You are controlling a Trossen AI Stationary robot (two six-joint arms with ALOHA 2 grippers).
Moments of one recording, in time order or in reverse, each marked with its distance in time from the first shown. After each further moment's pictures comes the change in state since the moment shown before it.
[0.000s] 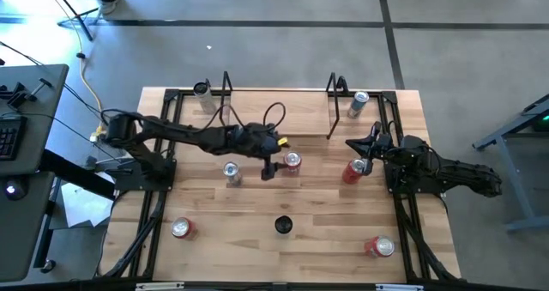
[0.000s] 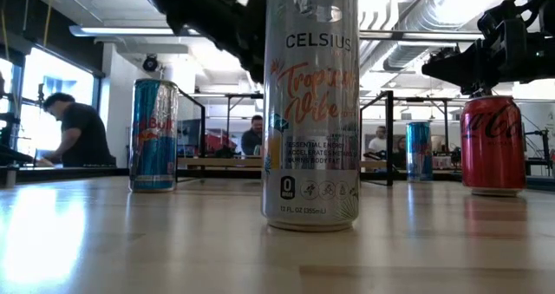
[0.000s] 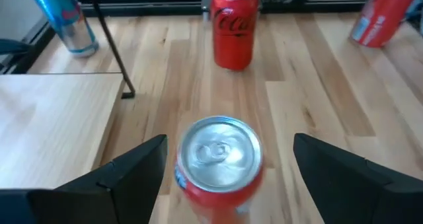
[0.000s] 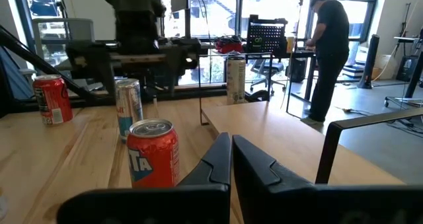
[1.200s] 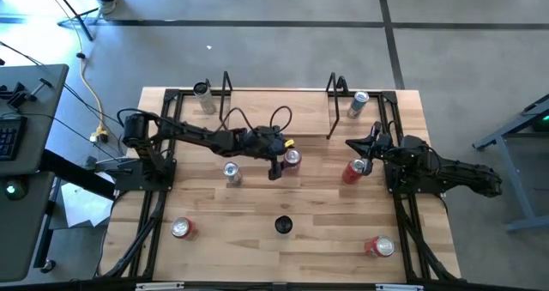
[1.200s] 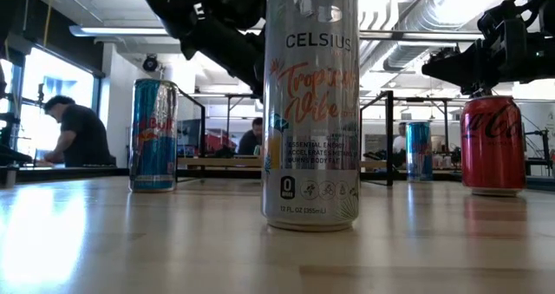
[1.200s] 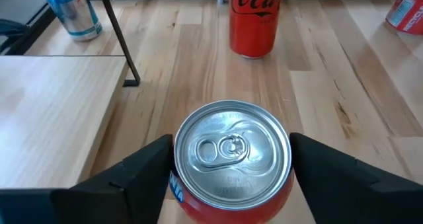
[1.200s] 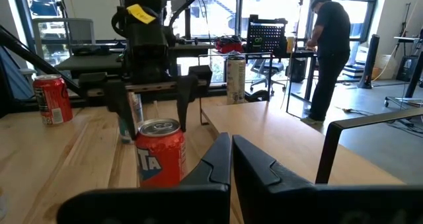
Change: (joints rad) left arm 0.027 0.134 0.002 0.112 -0.021 0.011; right arm 0.000 0.000 0.000 0.000 0.000 0.000
